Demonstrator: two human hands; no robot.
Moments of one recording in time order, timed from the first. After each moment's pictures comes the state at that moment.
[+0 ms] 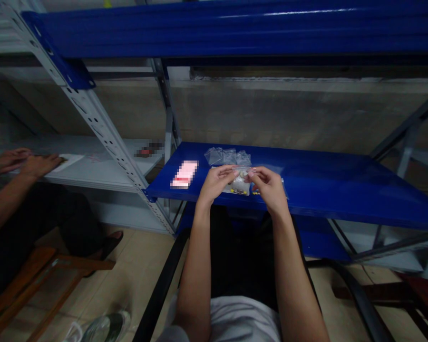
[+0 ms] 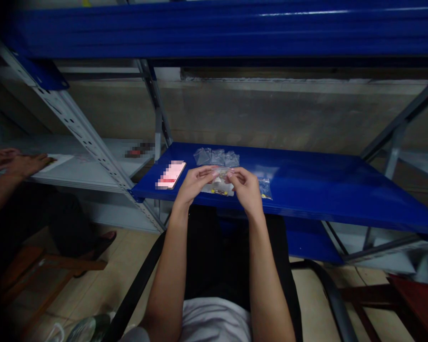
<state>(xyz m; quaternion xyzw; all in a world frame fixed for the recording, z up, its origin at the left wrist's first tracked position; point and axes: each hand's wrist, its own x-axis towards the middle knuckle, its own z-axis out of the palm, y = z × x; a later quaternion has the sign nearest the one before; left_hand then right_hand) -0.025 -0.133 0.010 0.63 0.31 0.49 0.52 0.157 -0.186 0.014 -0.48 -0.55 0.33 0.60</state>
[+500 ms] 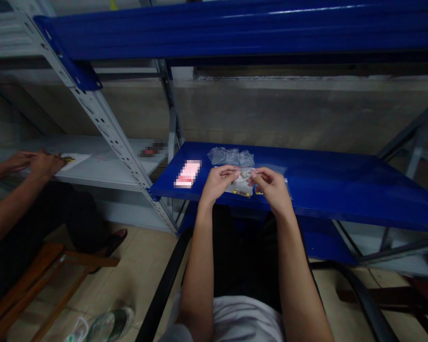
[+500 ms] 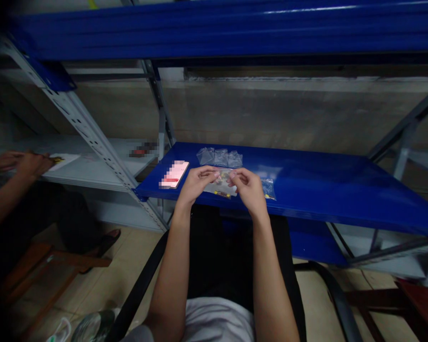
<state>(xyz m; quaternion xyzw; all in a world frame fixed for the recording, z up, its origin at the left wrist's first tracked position) -0.027 -0.131 0.009 0.63 0.31 0.51 0.50 0.157 -0.186 0.015 -0.48 -0.55 0.35 0.58</state>
